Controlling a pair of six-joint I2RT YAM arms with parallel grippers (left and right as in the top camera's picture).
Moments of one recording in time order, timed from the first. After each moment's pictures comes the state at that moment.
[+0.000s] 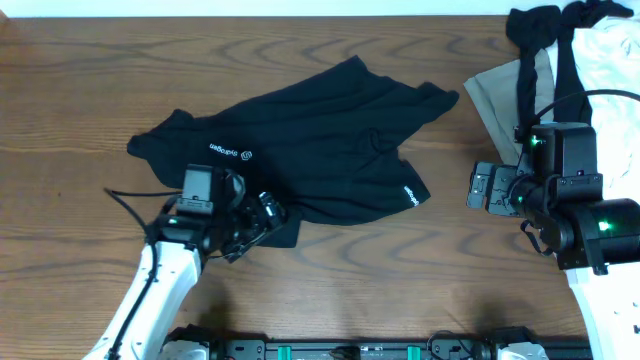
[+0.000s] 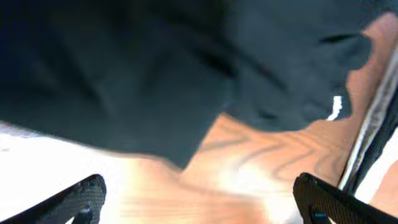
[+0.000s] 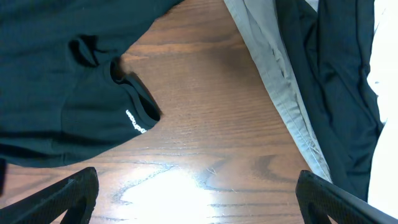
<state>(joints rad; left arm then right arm) -0.18 1.19 0.63 -0.59 0.47 -0.72 0.12 1.08 1.19 -1.12 0.09 0.25</state>
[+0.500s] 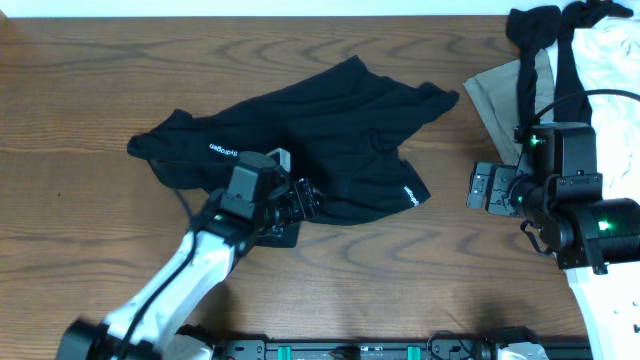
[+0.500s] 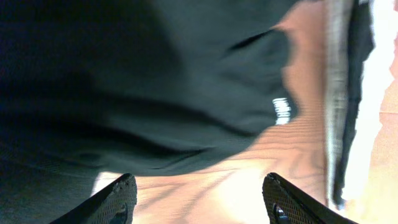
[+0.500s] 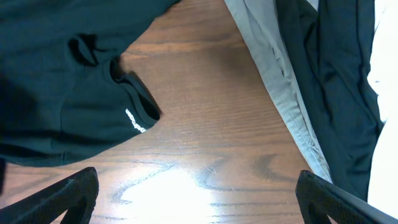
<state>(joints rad) -0.39 1.36 0.63 -0.18 0.43 -0.79 0.12 1.09 1.19 -1.12 0.09 0.25</state>
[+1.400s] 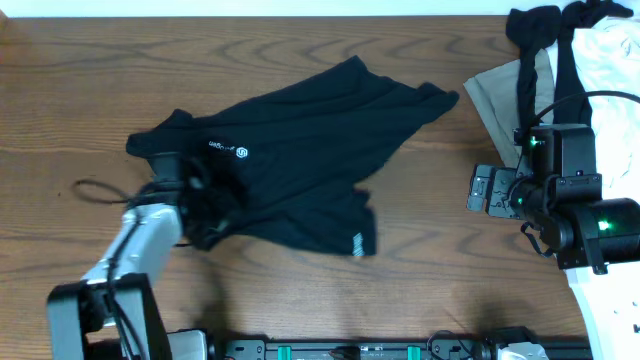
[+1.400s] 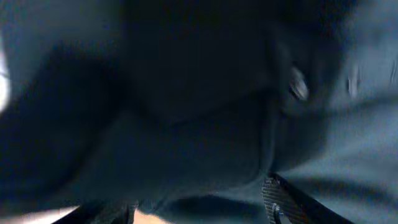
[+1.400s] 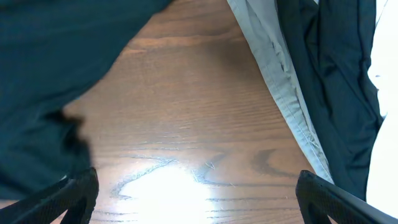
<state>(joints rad) 0.18 1.50 0.68 -0.55 0.32 -0.72 0.12 1.09 1.19 -1.14 0.09 0.25</state>
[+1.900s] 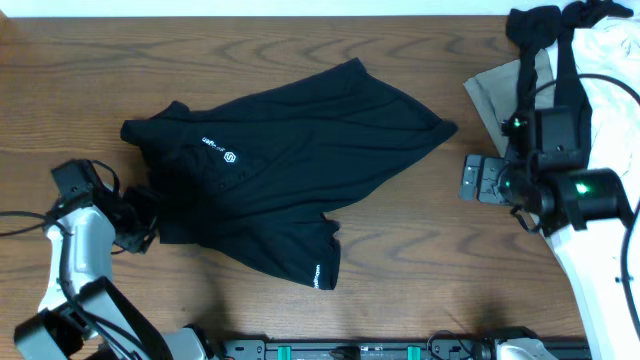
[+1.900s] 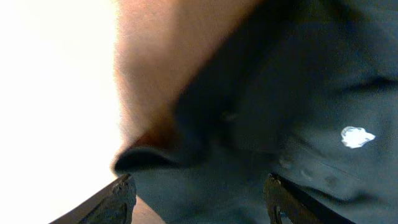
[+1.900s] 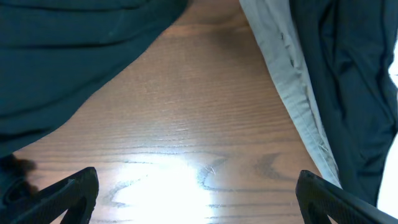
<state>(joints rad) 0.54 1.47 0.85 -0.74 0.32 -0.56 0.12 1.24 1.19 -1.09 0.10 0.24</state>
